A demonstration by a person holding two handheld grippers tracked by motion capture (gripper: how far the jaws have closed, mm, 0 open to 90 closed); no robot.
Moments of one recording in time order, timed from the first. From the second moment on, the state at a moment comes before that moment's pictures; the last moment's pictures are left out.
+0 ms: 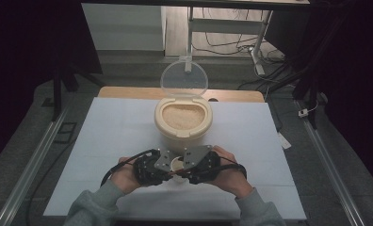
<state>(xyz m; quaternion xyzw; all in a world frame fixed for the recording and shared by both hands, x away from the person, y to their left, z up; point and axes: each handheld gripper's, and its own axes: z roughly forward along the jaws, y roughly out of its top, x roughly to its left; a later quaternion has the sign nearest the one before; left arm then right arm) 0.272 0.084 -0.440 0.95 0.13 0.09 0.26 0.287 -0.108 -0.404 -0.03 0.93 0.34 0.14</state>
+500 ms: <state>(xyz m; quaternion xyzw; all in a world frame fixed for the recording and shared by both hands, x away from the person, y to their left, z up) 0.277 0.096 -0.437 0.94 0.15 0.12 0.28 0.301 -0.156 -0.392 0.15 0.84 0.50 0.16</state>
